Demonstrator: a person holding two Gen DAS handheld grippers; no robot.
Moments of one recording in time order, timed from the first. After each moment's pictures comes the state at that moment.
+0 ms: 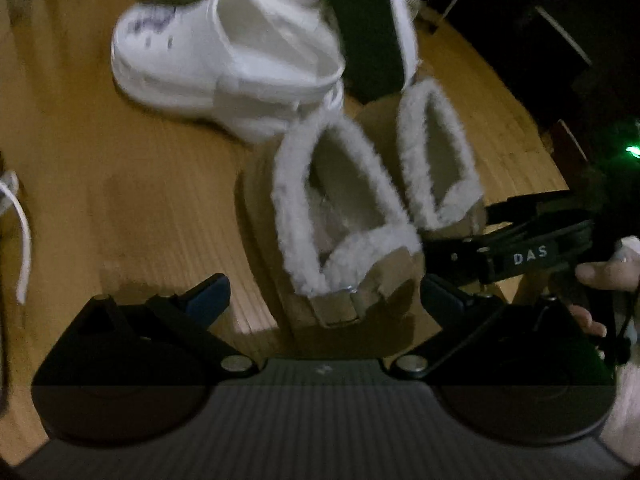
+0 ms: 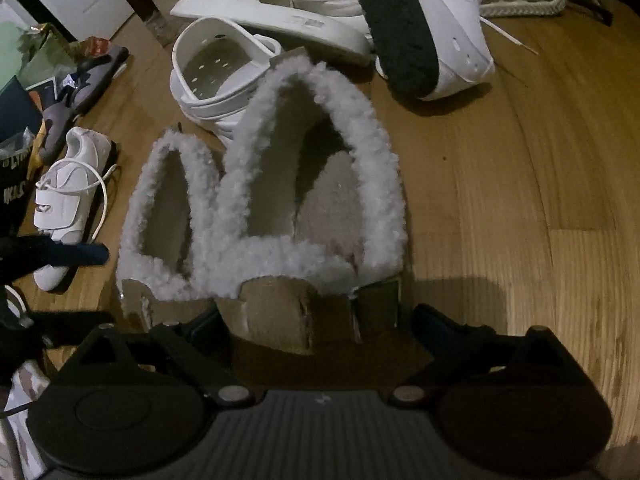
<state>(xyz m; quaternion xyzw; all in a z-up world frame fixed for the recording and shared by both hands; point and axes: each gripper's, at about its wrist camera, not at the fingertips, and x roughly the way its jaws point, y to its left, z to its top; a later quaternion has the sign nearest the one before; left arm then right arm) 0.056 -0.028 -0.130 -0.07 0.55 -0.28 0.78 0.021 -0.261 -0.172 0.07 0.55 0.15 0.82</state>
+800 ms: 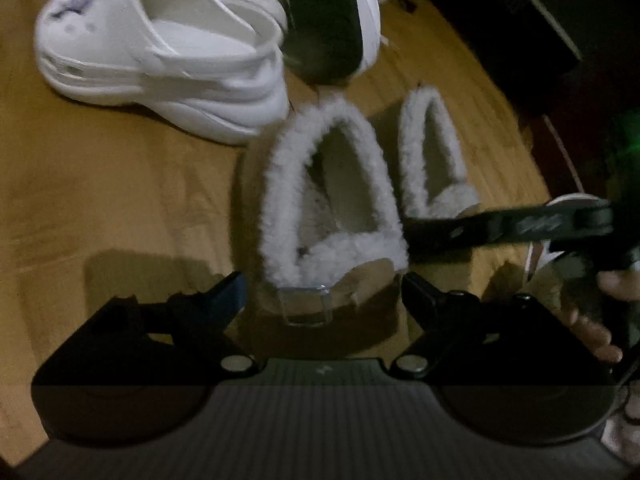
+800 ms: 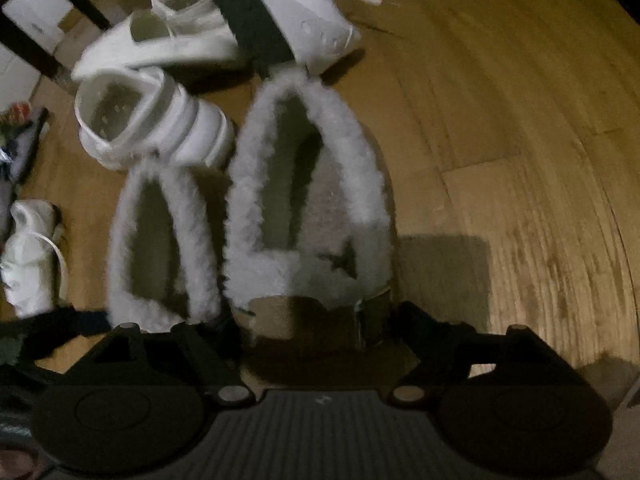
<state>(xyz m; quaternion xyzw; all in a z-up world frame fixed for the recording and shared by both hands) 0.049 -0.063 -0.113 -0.08 0.54 -0.29 0.78 0.017 -0.344 -0.139 0.22 0.55 0.04 0.80</state>
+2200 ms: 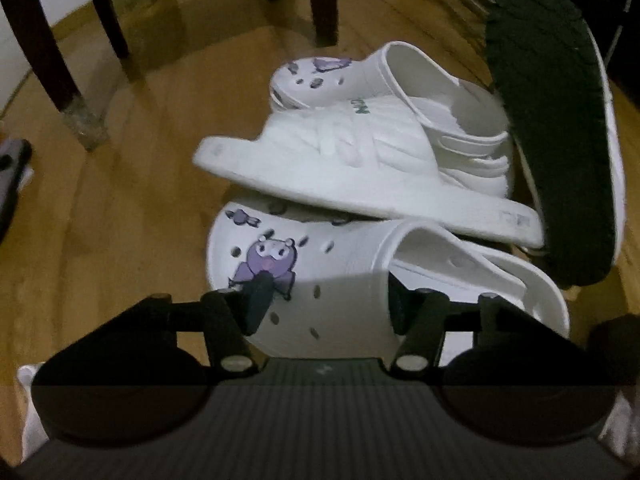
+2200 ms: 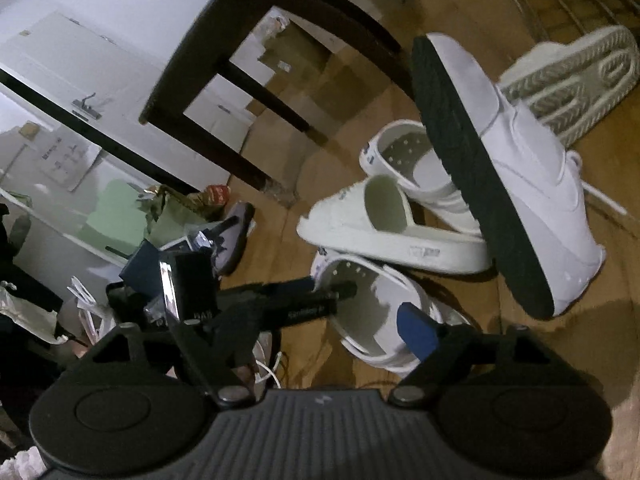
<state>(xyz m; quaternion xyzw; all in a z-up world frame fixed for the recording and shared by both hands) 0.221 -0.066 -0.117 0.10 0.47 -0.08 0.87 0.137 -0.295 -0.093 0.32 0.41 0.28 0.81</state>
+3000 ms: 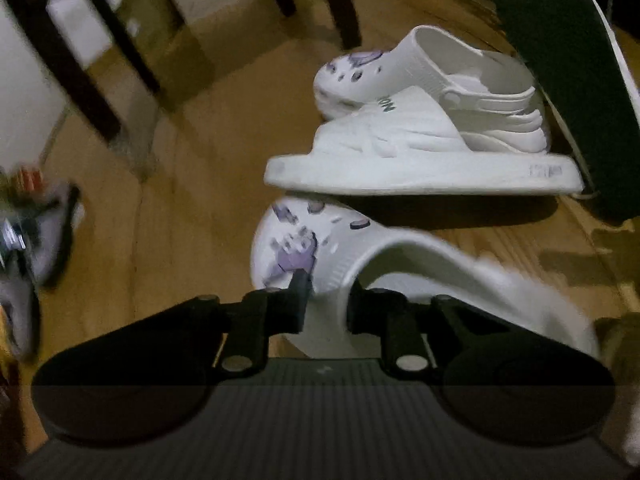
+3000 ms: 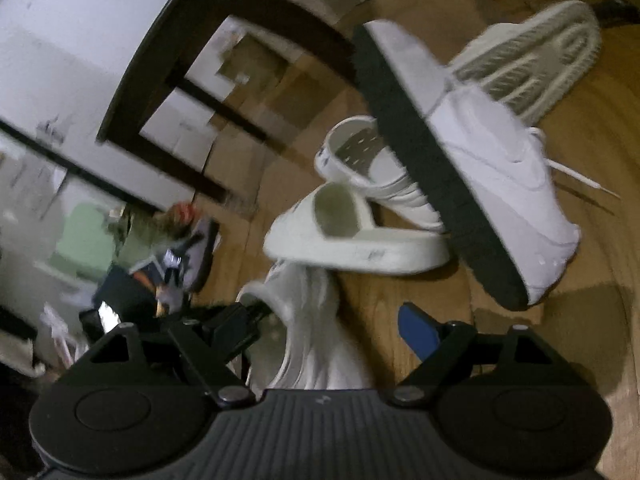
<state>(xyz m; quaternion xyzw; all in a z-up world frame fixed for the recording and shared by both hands) 0.190 -0.025 -0.117 0.19 0.45 -0.06 0.87 0.141 -0.304 -0.124 0.36 0.41 0.21 0.81</state>
